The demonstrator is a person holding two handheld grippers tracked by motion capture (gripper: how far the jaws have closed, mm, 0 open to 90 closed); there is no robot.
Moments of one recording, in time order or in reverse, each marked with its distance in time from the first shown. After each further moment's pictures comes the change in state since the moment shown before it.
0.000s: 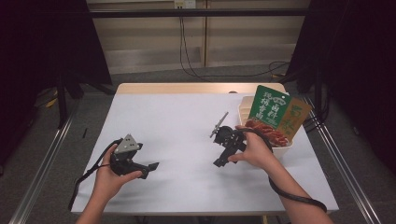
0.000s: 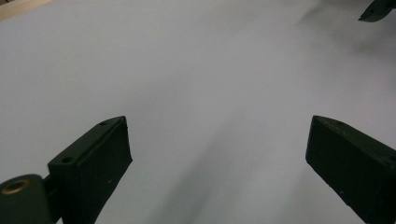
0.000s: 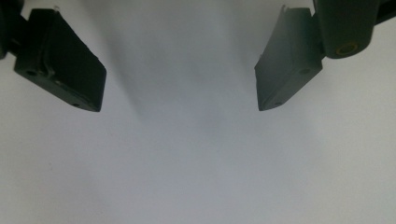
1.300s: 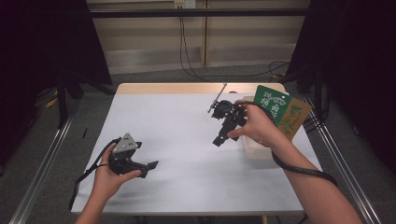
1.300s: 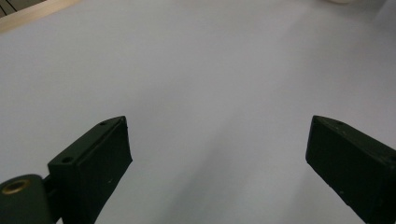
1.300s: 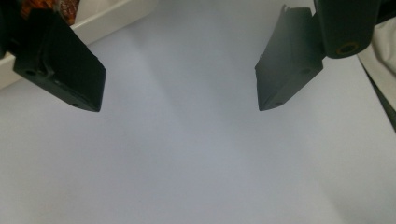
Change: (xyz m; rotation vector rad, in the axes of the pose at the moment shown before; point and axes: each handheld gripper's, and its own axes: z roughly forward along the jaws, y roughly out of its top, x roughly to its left) left arm 0.002 0.002 -0.004 -0.025 0.007 0.002; right arm -0.017 0.044 -0.069 0.023 -0.018 -0.003
